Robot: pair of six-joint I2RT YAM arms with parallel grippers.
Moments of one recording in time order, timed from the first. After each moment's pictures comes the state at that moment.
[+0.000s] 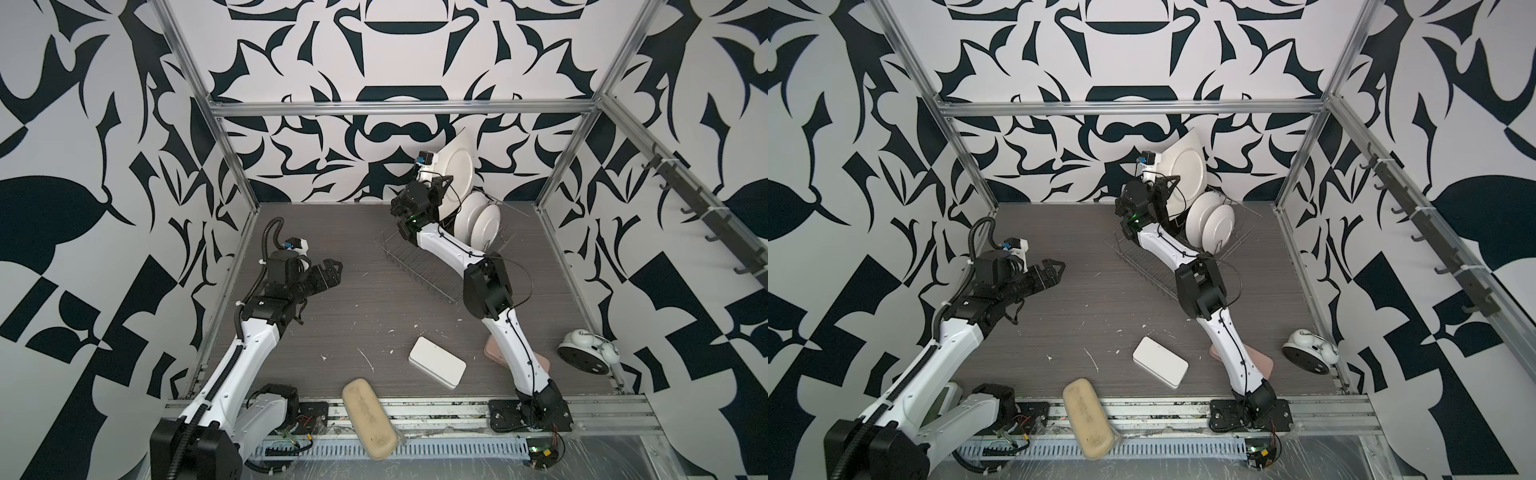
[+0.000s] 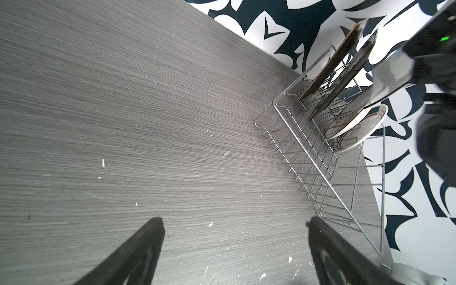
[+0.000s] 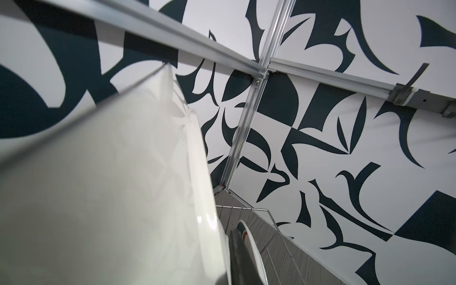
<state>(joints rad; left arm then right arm) -0.18 1.00 0.74 -0.33 0.24 -0.53 0.61 2.48 2.27 0.79 1.46 -0.77</state>
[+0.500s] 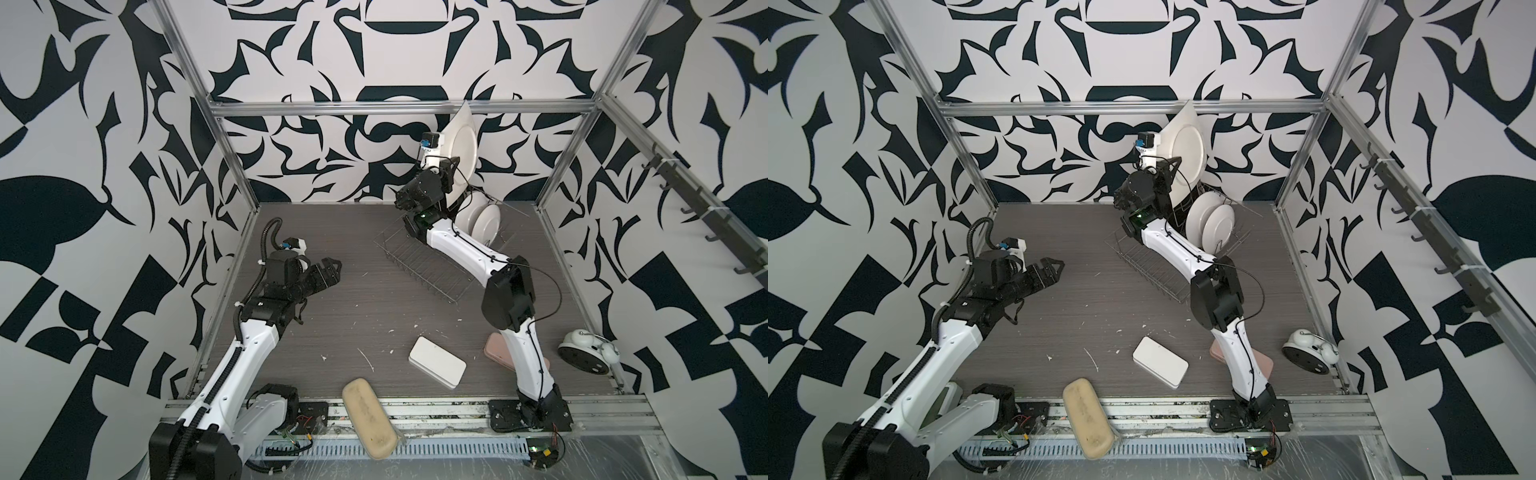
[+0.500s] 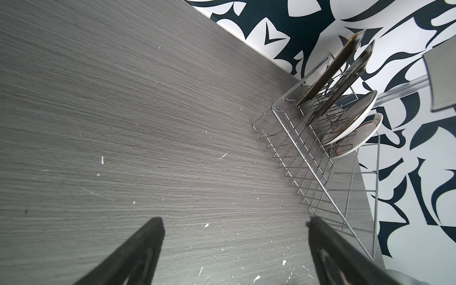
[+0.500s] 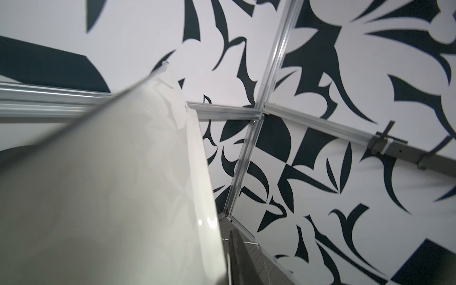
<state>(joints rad) -0.18 0.99 0.74 -0.34 0.24 -0.58 0.67 2.18 2.05 0.76 1.34 -0.83</state>
